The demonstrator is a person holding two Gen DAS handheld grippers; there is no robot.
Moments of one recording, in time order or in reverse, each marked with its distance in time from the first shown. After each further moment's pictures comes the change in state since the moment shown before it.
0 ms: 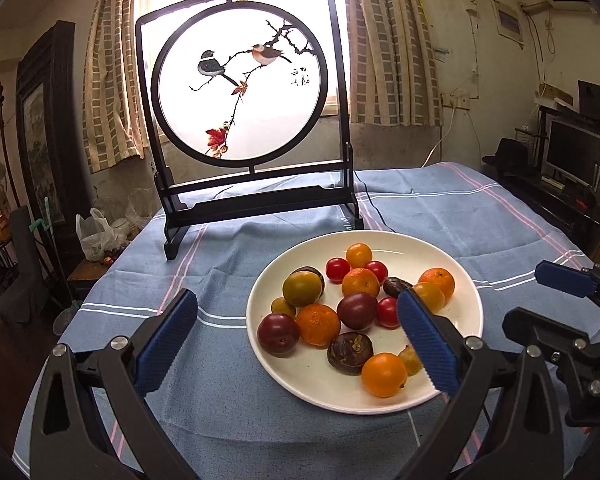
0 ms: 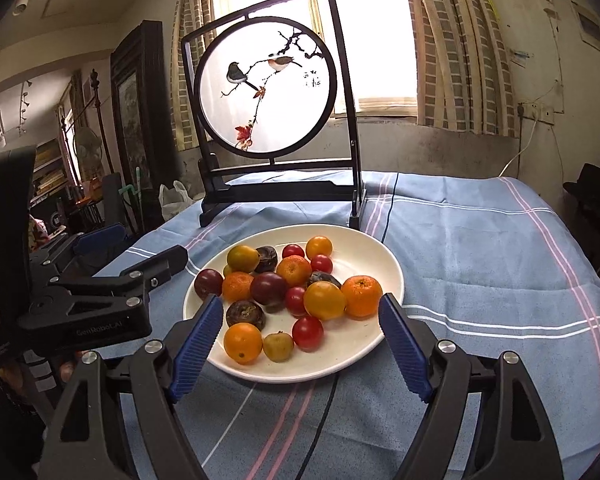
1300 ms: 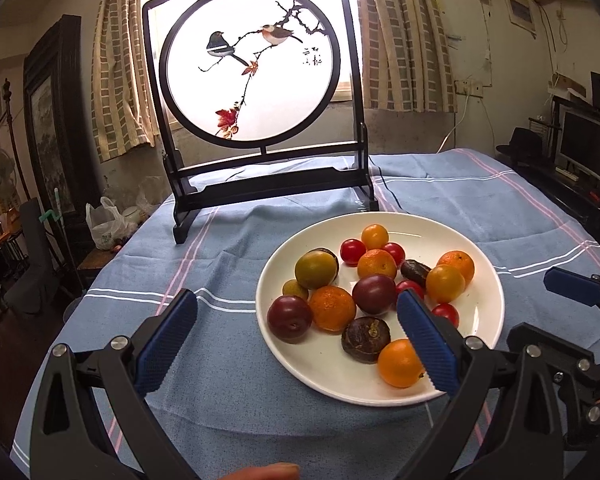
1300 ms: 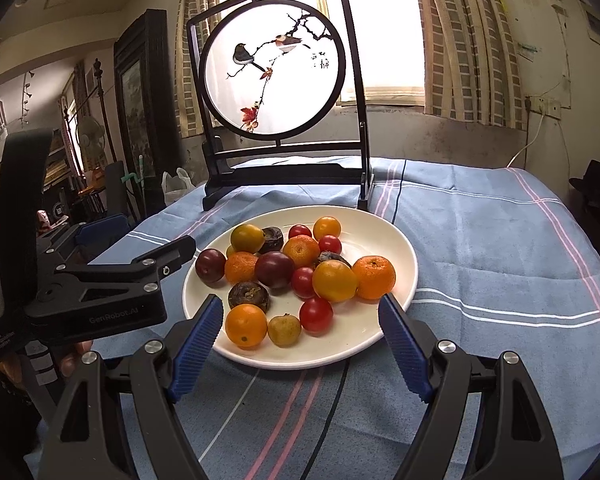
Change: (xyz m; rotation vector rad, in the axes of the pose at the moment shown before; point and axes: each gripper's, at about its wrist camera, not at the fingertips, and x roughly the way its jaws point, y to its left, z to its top) left arm 0.012 0.001 -0.011 -0.012 0.044 0.039; right arm 0.011 0.006 -0.013 -0.010 0.034 0.010
